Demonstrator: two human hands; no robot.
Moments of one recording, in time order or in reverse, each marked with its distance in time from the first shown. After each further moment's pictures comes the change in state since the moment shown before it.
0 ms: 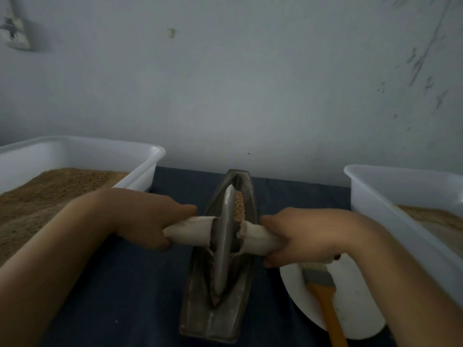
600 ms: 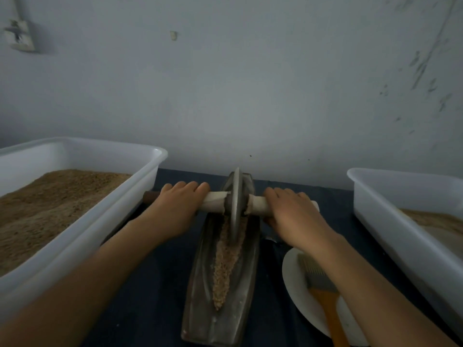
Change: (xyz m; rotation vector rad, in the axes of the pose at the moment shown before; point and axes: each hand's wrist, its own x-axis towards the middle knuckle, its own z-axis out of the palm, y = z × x) left_hand 0.074 -0.020 0.035 0.209 0.750 -0.177; right_hand 0.062 0.038 0.035 -0.289 0.703 0.154
